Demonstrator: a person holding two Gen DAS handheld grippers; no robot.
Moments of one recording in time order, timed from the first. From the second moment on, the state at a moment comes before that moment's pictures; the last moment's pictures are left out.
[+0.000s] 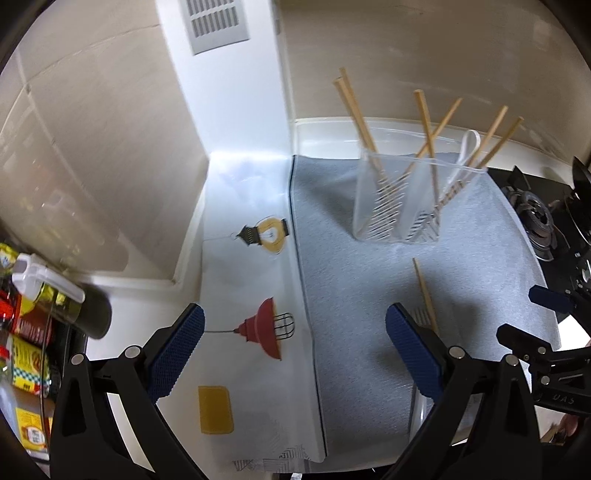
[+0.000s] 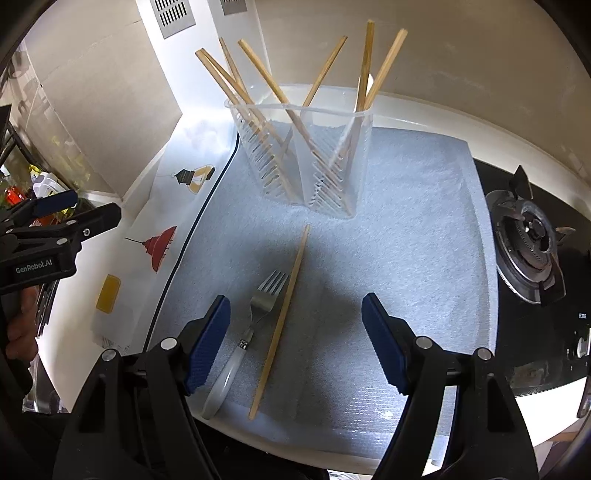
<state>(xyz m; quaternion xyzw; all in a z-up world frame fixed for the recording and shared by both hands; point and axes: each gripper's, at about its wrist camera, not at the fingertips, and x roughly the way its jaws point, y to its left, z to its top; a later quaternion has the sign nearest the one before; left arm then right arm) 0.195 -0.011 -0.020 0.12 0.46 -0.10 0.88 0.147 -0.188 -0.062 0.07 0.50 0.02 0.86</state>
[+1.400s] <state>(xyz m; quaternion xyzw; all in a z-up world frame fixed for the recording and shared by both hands) 0.209 -0.073 -0.110 0.12 0.60 -0.23 0.76 0.169 -0.251 -0.161 0.07 0.58 -0.06 0.81</state>
